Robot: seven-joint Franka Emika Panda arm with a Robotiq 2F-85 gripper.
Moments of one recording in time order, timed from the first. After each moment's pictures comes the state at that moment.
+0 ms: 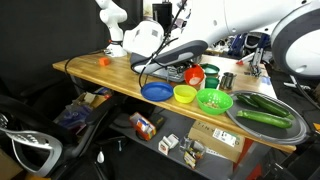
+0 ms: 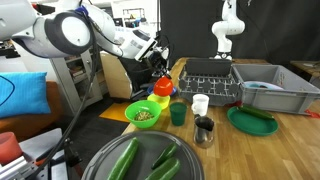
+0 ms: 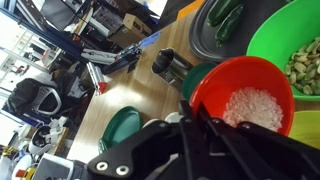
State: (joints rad) arm 0.53 1.37 -0.13 -0.56 -0.79 1.16 -0.08
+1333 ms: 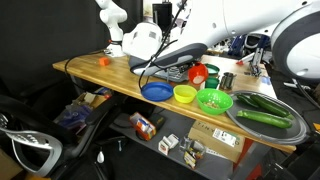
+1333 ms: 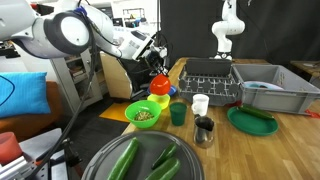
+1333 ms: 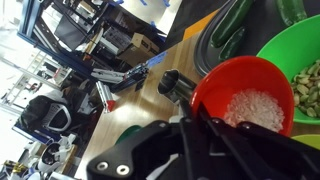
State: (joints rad) arm 0.55 1.37 -0.14 -0.56 -0.81 1.07 -0.07
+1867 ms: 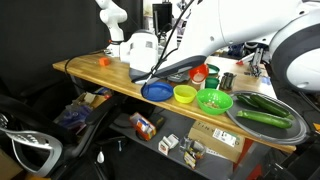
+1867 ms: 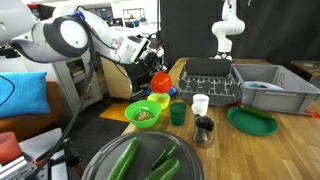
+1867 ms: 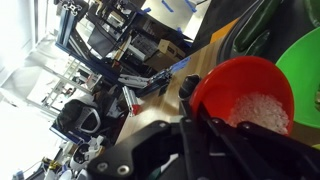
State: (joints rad) arm 0.59 1.41 -0.18 -0.56 -0.91 1.05 -0.08
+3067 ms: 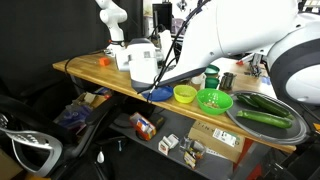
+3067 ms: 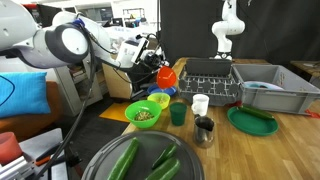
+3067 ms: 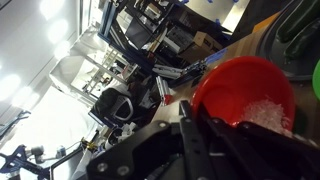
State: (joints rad) arm 0.62 1.46 -0.19 -0.52 -1.08 1.09 -0.15
